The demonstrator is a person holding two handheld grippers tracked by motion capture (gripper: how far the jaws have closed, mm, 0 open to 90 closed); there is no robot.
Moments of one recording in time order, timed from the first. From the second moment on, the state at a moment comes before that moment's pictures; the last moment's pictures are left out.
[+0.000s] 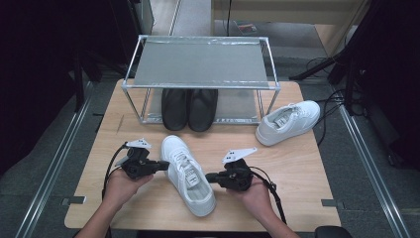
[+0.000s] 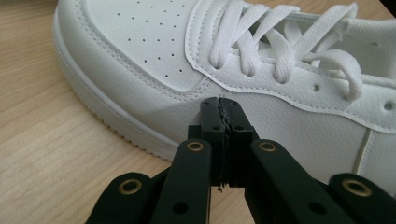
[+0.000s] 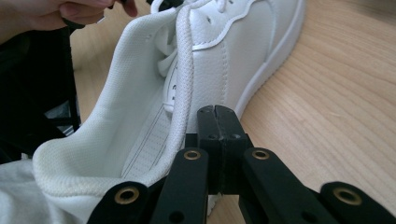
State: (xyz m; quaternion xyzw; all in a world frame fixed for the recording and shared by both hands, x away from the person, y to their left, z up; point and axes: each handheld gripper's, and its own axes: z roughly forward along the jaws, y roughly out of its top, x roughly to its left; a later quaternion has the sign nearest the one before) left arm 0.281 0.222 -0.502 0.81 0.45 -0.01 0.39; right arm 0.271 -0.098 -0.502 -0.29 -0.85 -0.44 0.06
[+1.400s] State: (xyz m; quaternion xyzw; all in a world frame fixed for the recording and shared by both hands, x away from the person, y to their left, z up) left arm 0.305 0.205 -0.489 0.81 0.41 -0.02 0.42; right arm 0.272 -0.124 -0.495 -0.31 -0.83 -0.46 0.03
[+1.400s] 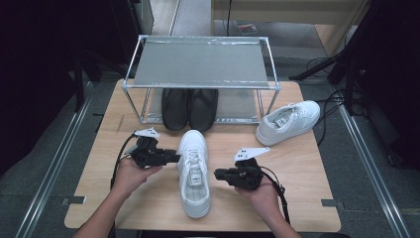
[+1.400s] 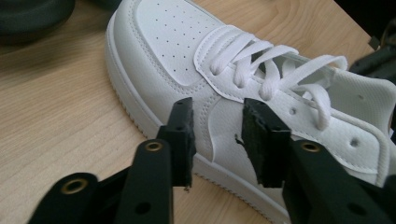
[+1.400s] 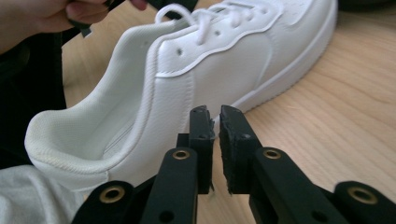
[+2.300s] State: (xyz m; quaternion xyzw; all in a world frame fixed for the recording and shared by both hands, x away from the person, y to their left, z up) left arm 0.293 0.215 -0.479 0.82 0.39 -0.04 0.42; right arm 0.311 -0.193 -0.468 -0.37 -0.80 -0.47 -0.01
